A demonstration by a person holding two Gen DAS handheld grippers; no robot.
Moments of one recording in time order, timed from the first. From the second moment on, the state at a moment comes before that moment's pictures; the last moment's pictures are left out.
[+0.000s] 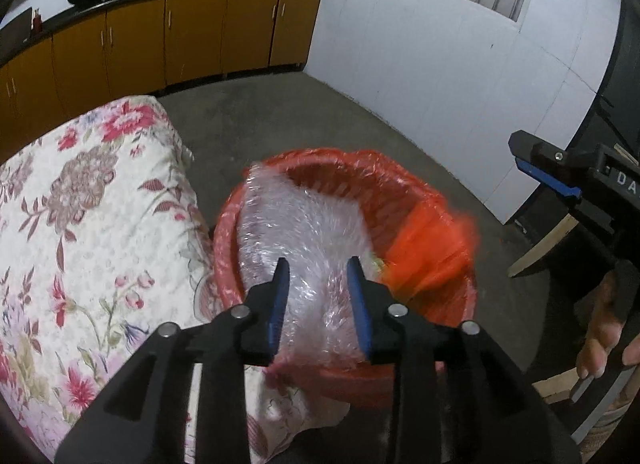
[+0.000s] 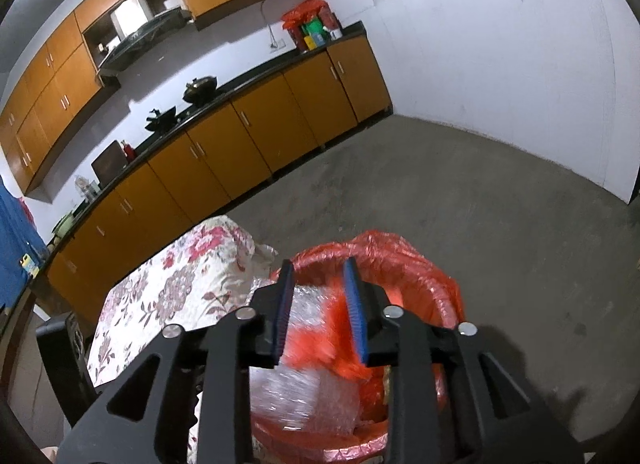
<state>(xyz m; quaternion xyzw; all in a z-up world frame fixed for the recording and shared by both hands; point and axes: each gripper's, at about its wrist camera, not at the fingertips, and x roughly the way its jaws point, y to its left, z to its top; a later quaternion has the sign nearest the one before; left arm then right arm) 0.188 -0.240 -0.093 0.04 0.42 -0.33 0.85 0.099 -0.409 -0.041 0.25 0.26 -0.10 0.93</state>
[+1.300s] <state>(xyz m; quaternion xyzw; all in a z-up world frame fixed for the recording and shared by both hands) 0.019 -0.057 -0.002 0.04 0.18 -0.09 0.98 -0.013 -0.241 0.003 0.03 0.19 -0.18 0.96</state>
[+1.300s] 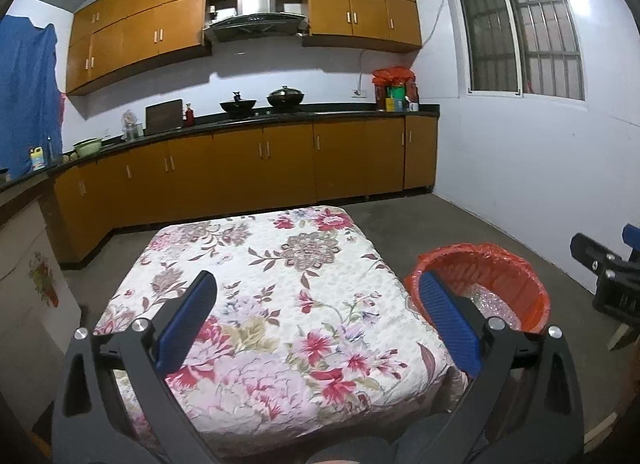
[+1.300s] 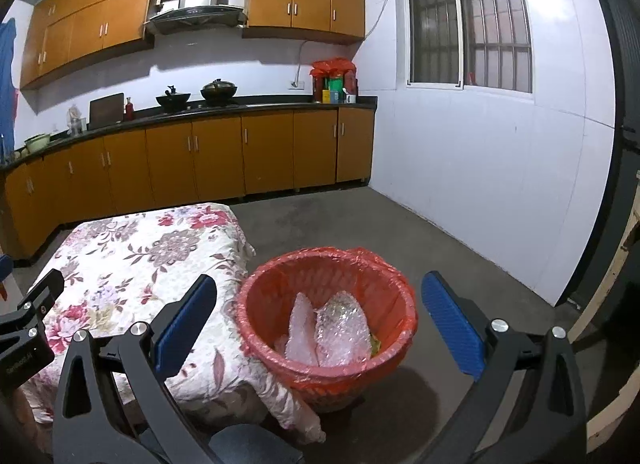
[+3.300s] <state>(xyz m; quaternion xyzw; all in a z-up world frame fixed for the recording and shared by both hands) -0.031 -0.019 -0.013 0.00 0.23 -0.05 0.97 -0.048 -0.206 -0.017 0.06 0.23 -0.17 0.96</state>
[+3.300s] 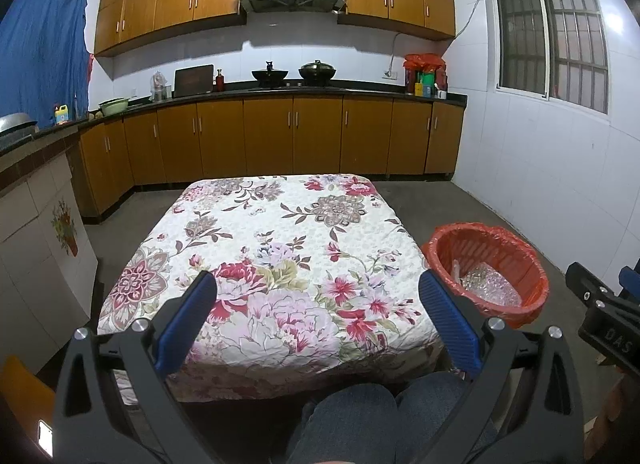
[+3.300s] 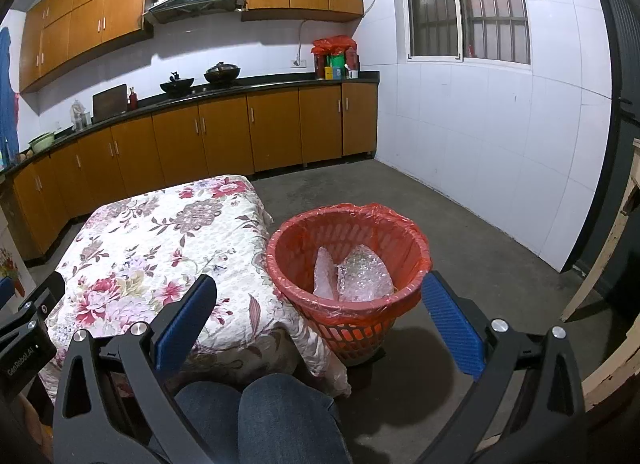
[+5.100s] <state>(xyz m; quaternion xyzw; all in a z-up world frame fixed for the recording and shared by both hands) -0.029 -0.021 -0.014 0.00 0.24 -0.05 0.97 -0.049 -0.201 -0.018 0.06 0.23 -0.17 0.96</state>
